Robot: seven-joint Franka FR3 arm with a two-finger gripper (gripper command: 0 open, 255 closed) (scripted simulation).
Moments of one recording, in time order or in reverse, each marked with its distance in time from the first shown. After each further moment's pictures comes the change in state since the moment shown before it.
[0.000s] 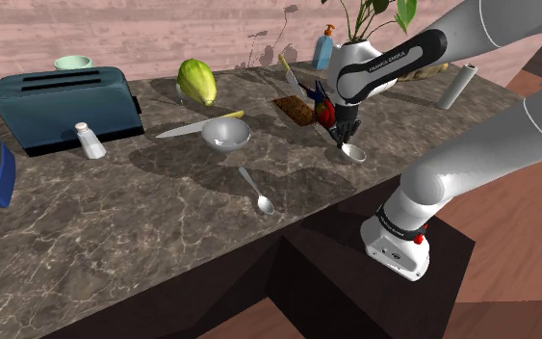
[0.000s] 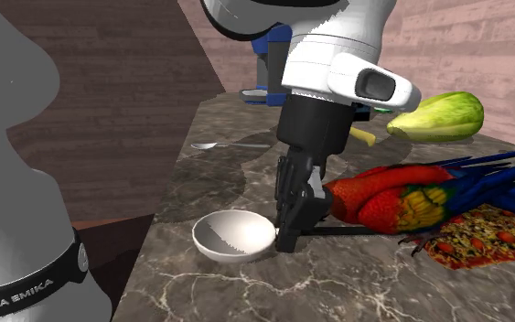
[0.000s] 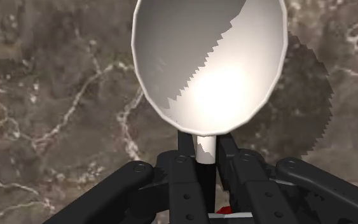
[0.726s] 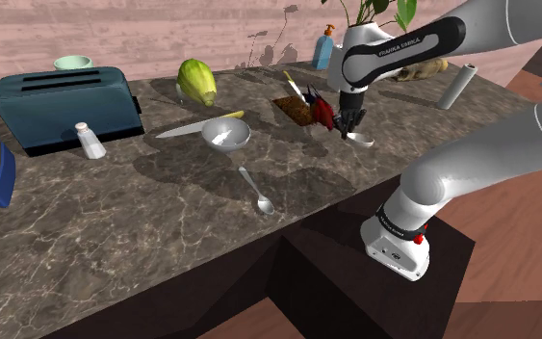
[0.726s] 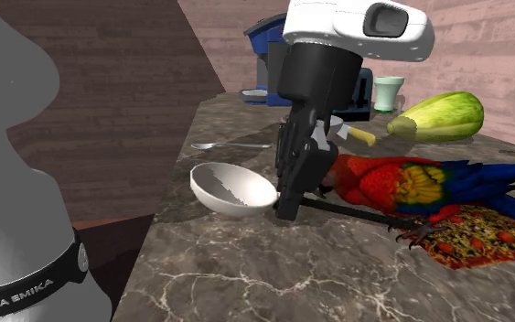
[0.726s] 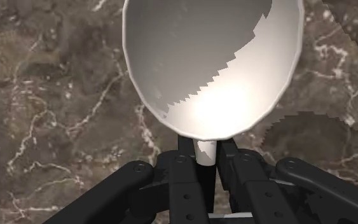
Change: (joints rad) arm 0.002 -0.095 0.006 0.054 0.010 -0.150 -0.014
